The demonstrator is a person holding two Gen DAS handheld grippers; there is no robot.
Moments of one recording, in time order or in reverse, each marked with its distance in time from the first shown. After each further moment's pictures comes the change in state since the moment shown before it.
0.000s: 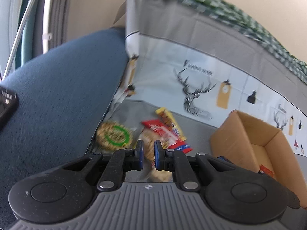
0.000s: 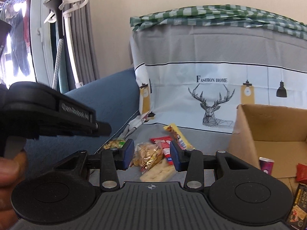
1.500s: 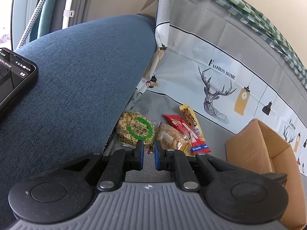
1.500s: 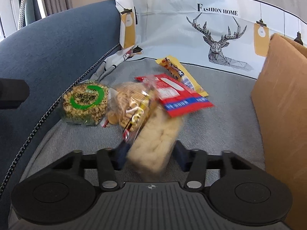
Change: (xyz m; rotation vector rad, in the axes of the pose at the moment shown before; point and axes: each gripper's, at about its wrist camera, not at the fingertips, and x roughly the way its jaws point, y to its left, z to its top) left arm 0.016 0.043 0.005 -0.127 0.055 0.035; right arm 0.138 -0.004 -0.047 0.036 0.357 -0.085
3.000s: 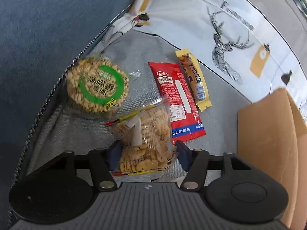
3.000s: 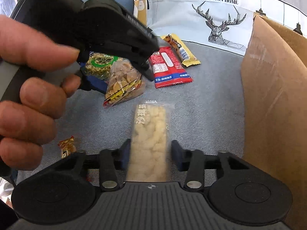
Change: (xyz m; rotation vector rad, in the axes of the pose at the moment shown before) left arm 0.122 -0.045 -0.007 -0.011 0.336 0.028; right arm -0.060 -0.023 -0.047 -0.067 0.080 0.076
